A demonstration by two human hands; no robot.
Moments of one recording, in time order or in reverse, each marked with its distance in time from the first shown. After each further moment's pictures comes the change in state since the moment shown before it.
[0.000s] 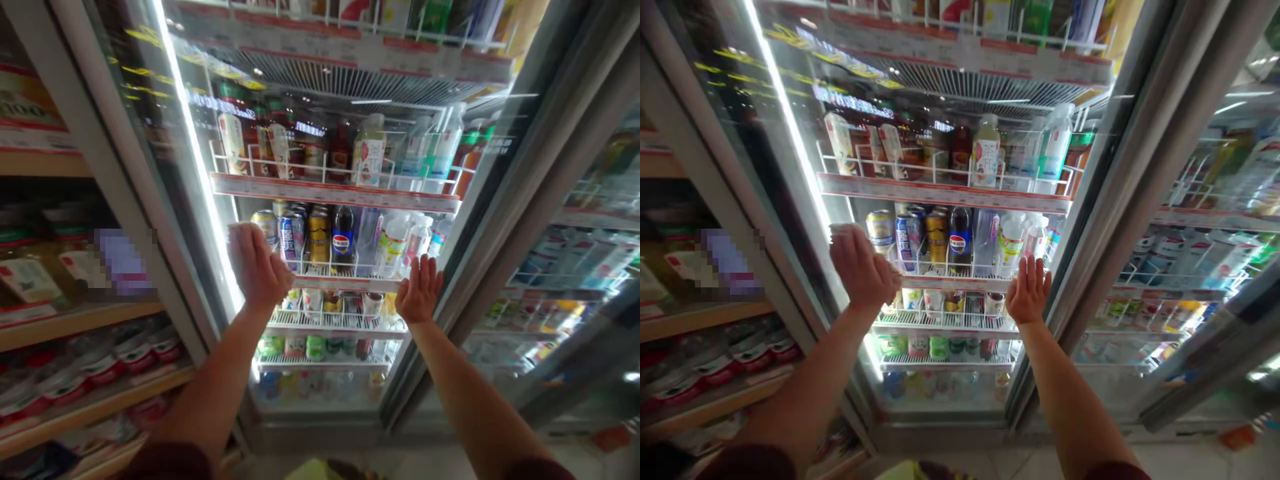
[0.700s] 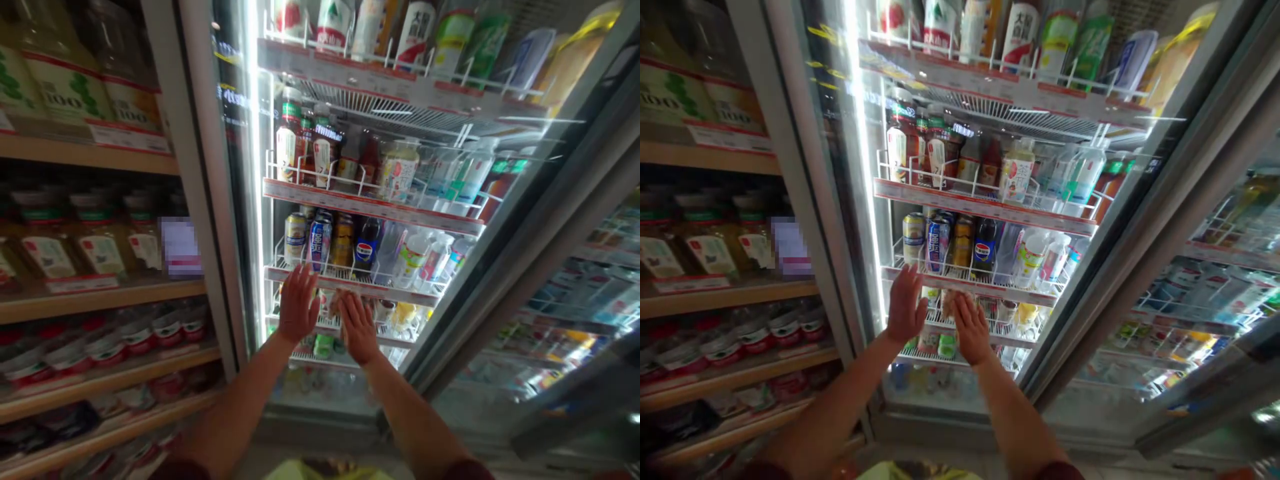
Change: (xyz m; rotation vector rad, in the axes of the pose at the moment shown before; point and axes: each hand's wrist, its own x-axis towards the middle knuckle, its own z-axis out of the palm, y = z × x) left_hand -0.060 0.001 -0.036 -0.311 -0.186 0.079; right_hand -0.054 -0.158 -0.022 0.375 -0.304 -0.312
